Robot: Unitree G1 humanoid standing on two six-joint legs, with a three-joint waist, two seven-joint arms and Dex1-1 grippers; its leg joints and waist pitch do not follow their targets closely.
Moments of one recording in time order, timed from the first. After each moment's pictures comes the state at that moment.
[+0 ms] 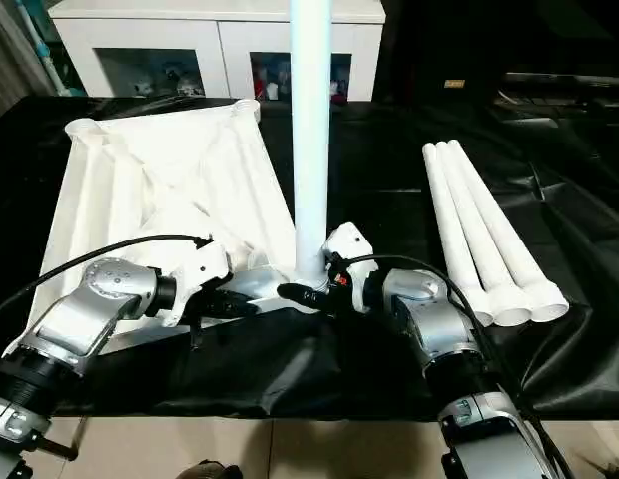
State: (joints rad) left arm -0.52 0.44 -0.34 0.33 -0.03 0.32 -1.11; right arm -0.54 -0.27 0.16 0.62 0.12 0.05 0.99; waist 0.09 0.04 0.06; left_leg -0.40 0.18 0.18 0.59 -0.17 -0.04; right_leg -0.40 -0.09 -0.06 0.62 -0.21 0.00
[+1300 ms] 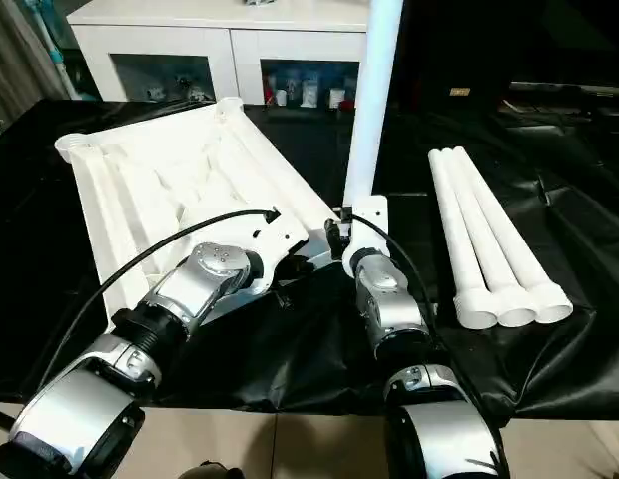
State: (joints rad) left arm -0.82 0.06 -0.33 0.84 0.09 0.26 -0.63; right arm -0.69 -0.02 -0.09 0.90 0.08 0.01 0.06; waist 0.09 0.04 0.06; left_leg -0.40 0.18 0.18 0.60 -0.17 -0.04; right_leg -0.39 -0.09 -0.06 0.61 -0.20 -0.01
